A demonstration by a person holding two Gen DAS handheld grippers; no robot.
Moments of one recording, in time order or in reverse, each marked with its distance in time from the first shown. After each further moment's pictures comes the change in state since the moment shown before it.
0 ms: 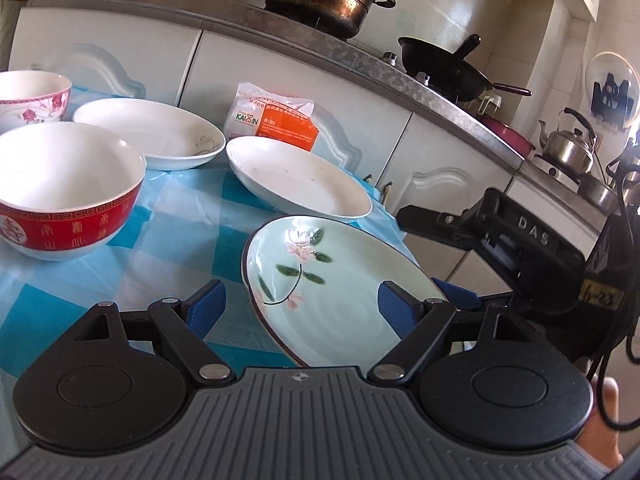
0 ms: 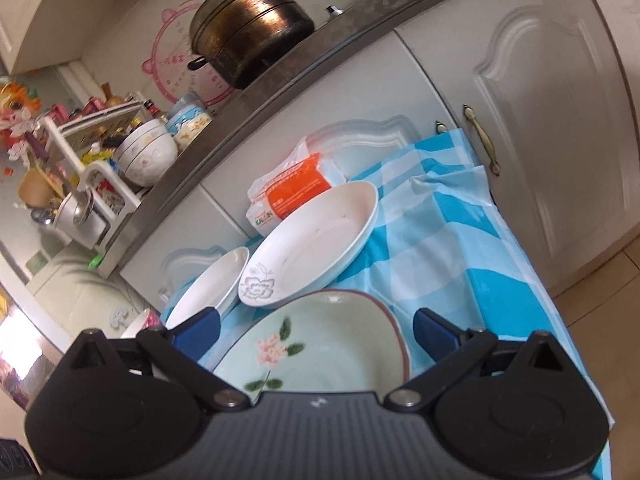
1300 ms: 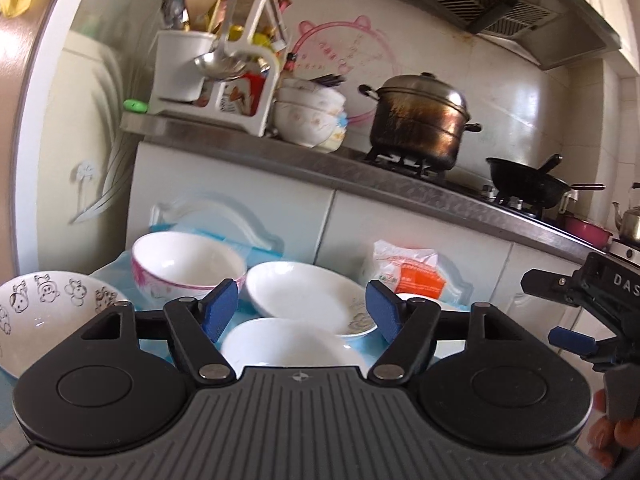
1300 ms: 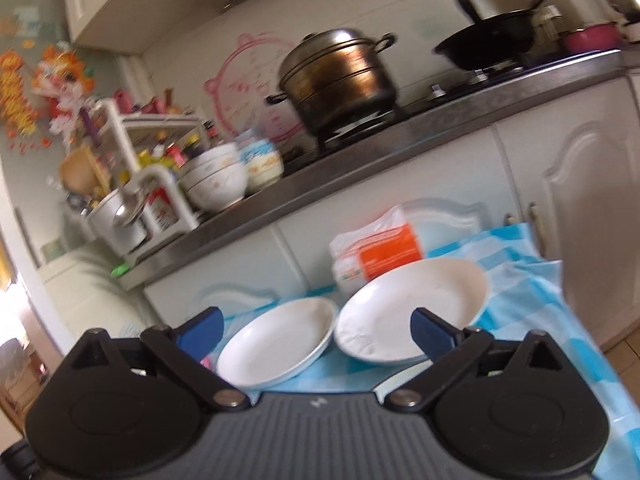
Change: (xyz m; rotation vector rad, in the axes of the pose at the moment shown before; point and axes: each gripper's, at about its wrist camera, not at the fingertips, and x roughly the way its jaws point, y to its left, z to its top) left arm -0.093 0.054 0.052 0.034 -0.356 0.286; right arm -0.006 0.109 0.005 -0.129 -0.212 -0.062
